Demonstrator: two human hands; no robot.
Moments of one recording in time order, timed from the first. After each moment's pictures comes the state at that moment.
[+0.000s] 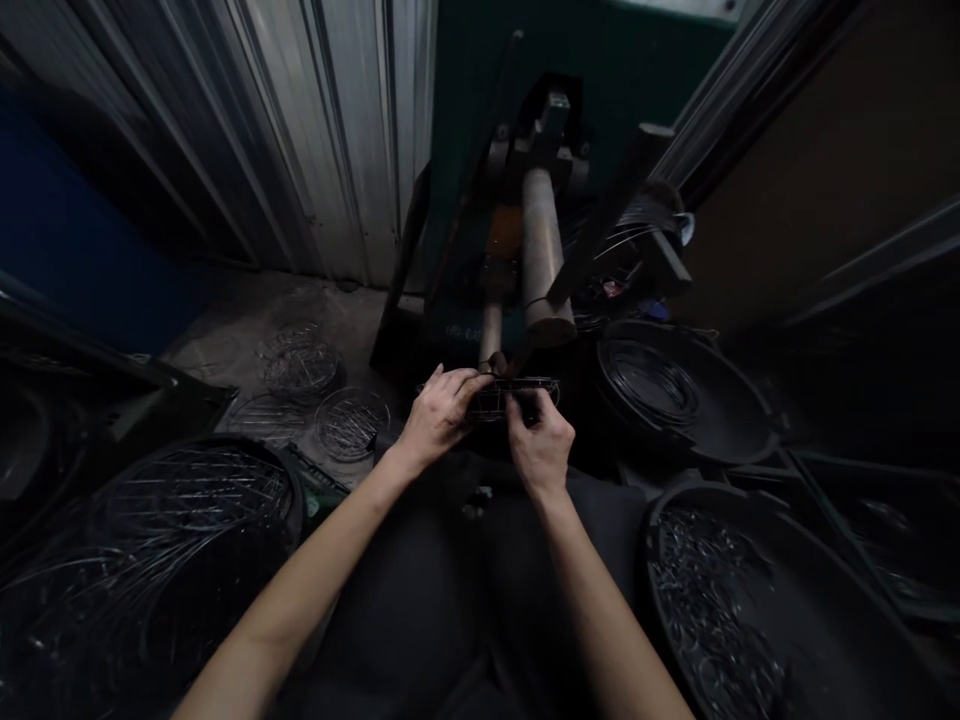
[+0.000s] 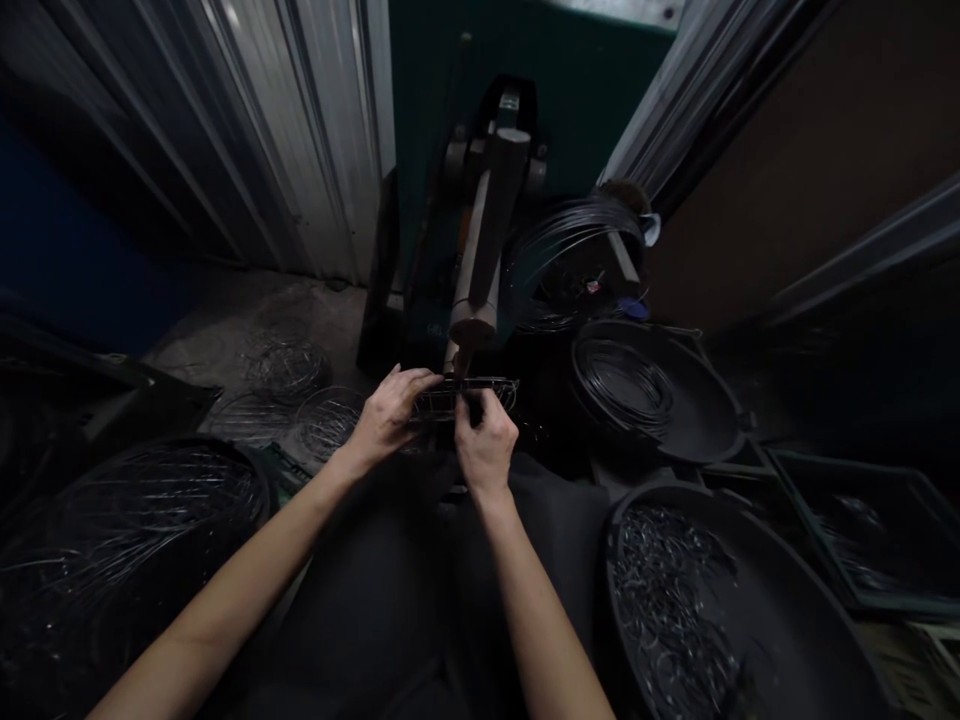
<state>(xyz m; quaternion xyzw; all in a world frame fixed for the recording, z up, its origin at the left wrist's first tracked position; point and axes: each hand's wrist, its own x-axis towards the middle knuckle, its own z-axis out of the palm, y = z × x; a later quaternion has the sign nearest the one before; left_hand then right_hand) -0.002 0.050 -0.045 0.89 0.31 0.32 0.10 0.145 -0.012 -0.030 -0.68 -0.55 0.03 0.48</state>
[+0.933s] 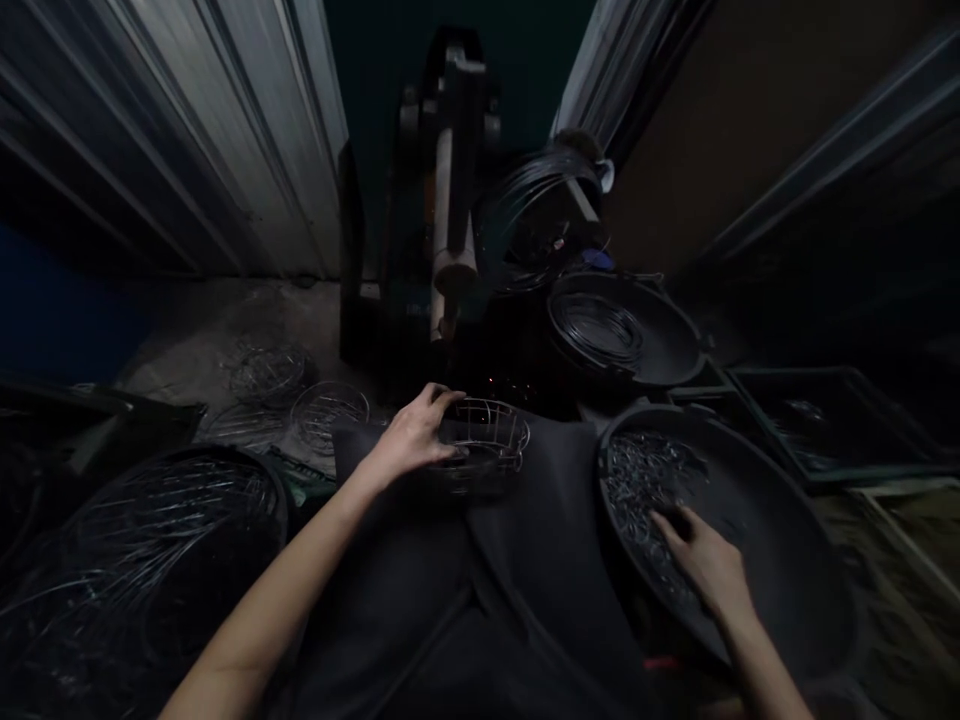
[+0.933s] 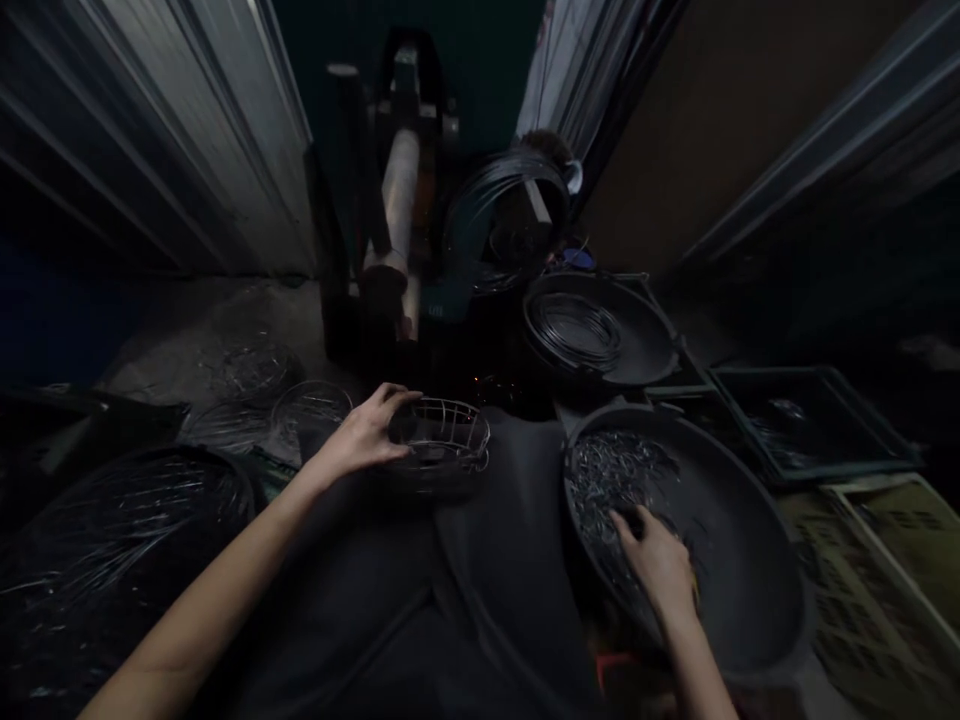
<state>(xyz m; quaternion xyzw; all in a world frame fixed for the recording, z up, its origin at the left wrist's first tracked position) 0.010 -0.004 -0.039 0.90 0.31 0.17 0.27 0.342 -0.267 -0.089 -0.94 -0.30 0.13 0.08</state>
